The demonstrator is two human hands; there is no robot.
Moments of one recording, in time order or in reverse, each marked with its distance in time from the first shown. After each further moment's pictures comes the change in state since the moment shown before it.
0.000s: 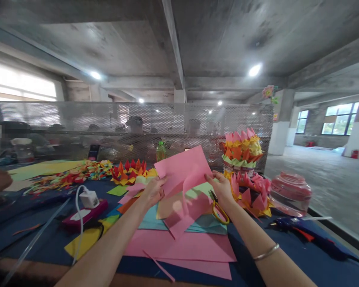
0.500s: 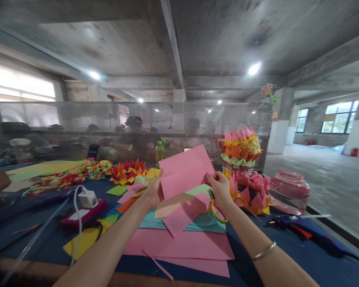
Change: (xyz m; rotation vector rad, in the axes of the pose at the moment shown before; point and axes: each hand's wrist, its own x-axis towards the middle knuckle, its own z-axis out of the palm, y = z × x) left_hand -0.012 0.004 0.006 -0.141 -0.284 -0.395; right_hand 0.000 0.008 0.003 0.119 0.111 0.069
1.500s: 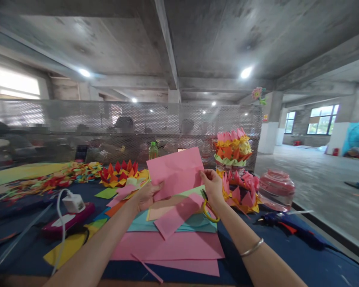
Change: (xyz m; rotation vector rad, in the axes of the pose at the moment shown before) left_hand -0.001 -0.005 -0.011 0.171 0.066 0.091; right_hand 0.009 -0.001 -0.003 -0.015 0.004 -0.150
